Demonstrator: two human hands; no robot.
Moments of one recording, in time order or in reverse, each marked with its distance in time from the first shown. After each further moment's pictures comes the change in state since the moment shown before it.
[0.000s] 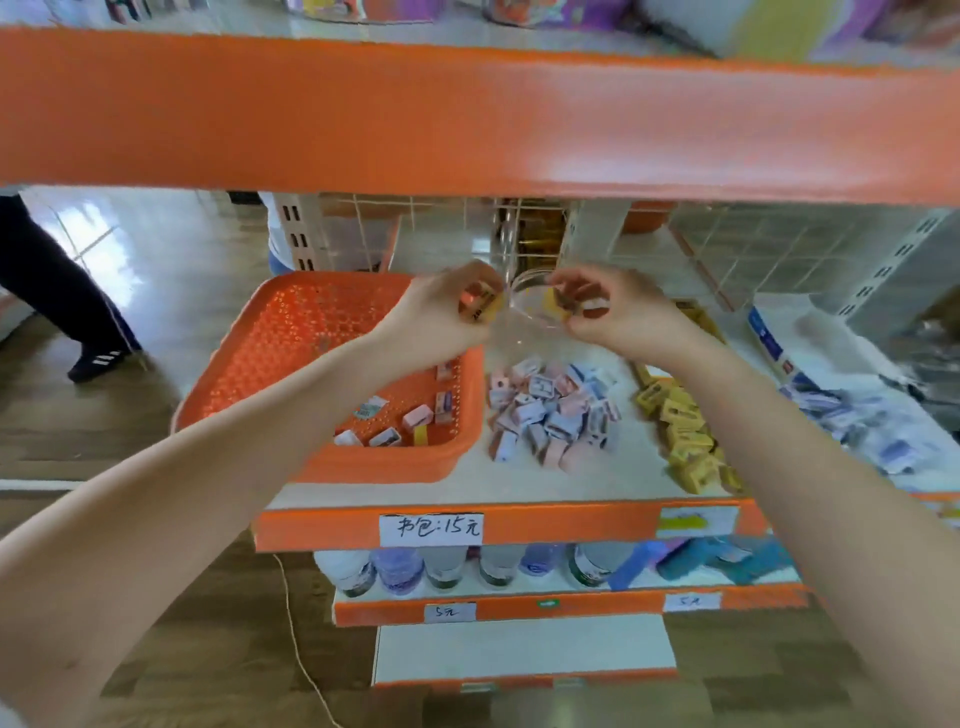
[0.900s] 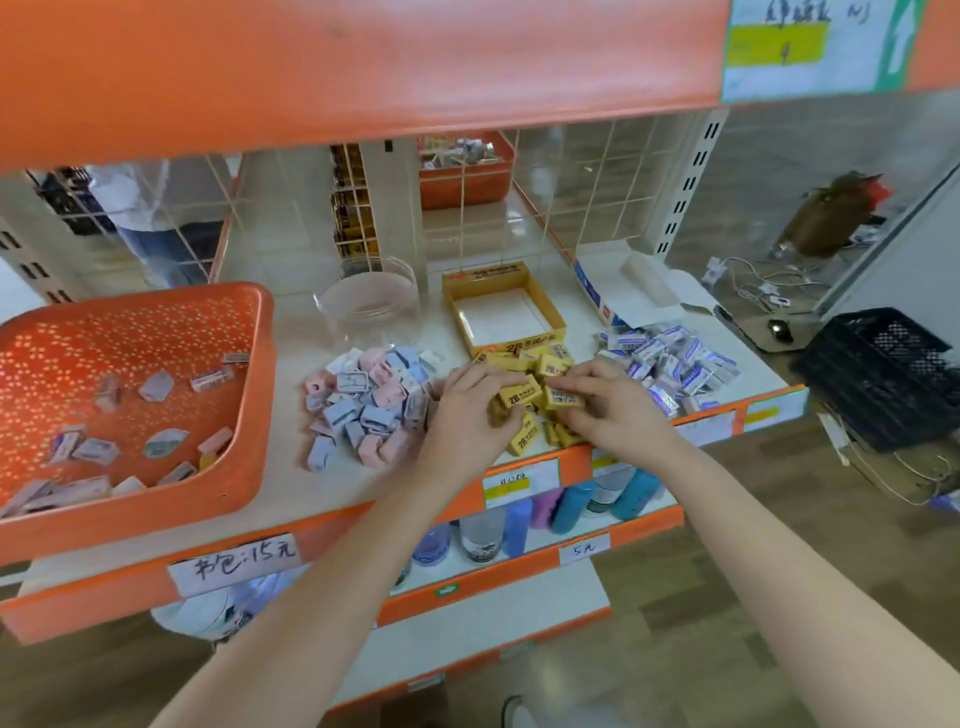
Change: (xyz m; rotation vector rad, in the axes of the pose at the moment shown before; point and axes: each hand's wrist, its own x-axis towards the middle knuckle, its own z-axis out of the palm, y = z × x) left_hand -0.006 0.093 0.233 -0.187 0.119 0.248; right_hand -0.145 0.188 -0.033 -0.096 0.190 0.150
